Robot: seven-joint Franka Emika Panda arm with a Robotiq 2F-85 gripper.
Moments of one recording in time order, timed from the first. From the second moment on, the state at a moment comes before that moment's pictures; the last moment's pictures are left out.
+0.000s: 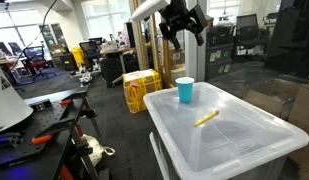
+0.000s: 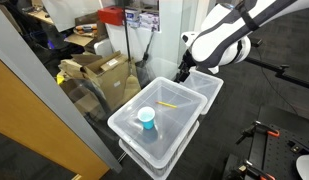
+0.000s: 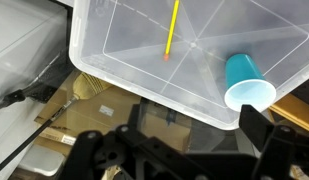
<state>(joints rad) 0.12 0.23 -0.21 -2.36 0.49 3.00 -0.95</state>
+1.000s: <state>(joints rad) 0.07 0.49 -0.16 -2.17 0.49 2.92 -0.96</state>
